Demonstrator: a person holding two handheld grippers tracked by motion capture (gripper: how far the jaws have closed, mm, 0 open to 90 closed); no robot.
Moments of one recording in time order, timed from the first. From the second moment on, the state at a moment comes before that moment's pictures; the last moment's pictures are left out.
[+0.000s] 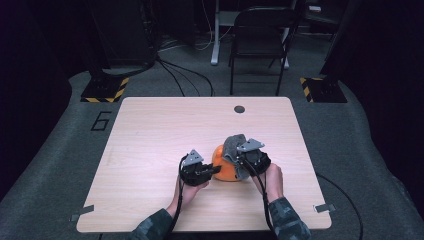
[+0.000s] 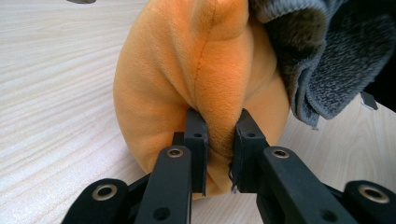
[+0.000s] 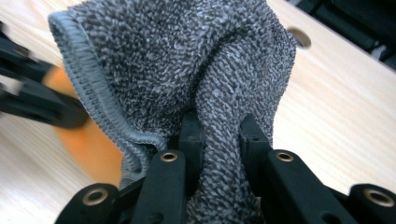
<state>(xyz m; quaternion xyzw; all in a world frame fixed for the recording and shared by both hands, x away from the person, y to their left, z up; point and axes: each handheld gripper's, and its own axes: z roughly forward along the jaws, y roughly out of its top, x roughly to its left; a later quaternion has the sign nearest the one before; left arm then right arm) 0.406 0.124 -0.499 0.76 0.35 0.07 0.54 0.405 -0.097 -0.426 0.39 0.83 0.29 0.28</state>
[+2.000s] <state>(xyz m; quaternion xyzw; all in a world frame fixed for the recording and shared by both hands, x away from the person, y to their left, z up) 0.427 0.155 -0.491 0.79 0.31 0.05 0.53 0.412 -0.107 -0.441 0.41 0.83 0.27 0.25</state>
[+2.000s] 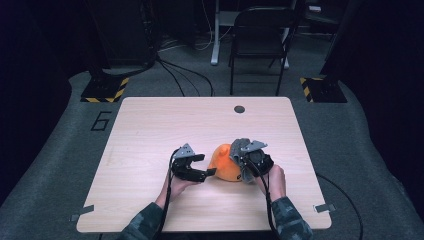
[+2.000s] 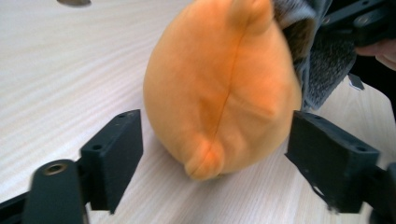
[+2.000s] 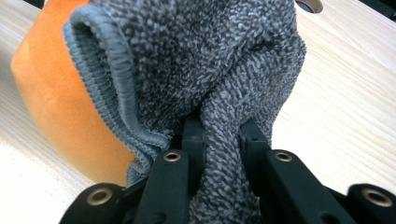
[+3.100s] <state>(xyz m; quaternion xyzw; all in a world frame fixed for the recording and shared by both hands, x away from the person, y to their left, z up) 0.427 0.134 -0.523 0.80 0.29 0.06 0.53 0.408 -0.174 -0.417 0.48 0.78 0.29 0.28</state>
